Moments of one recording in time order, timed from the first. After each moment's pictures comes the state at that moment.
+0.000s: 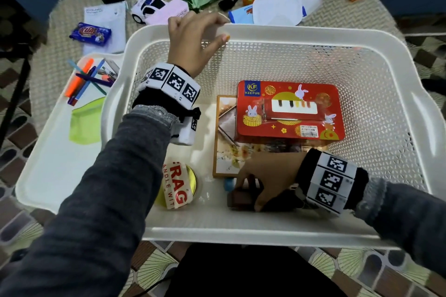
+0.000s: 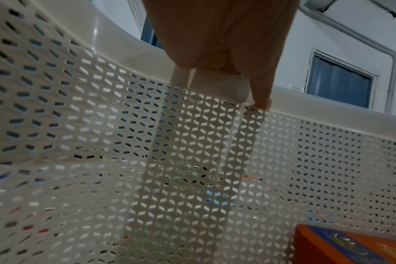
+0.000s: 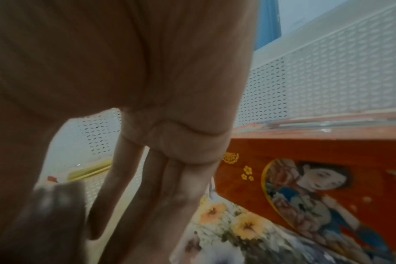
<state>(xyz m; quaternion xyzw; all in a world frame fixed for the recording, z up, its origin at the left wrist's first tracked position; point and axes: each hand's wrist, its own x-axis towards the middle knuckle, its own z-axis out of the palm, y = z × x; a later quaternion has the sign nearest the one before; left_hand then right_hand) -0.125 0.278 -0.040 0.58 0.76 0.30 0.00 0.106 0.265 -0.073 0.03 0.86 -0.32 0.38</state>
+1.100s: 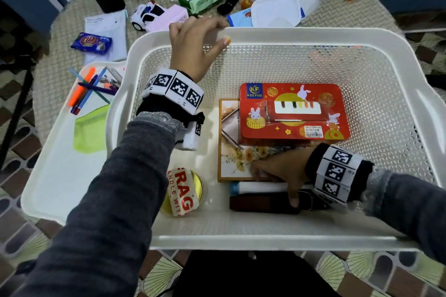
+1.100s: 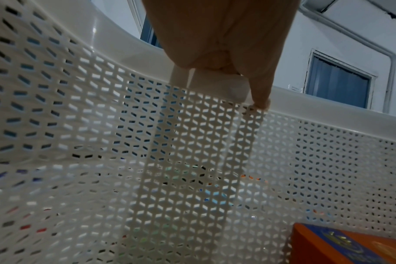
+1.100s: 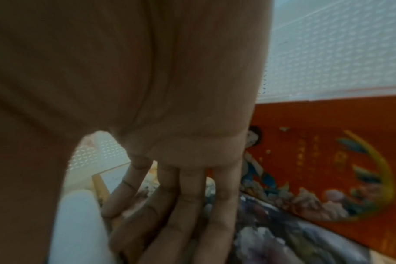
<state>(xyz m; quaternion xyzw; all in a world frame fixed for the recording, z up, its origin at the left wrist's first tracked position) -0.124 0.276 -0.040 0.58 0.76 0.31 0.01 0.115 0.291 -0.092 0.08 0.81 -0.31 0.49</state>
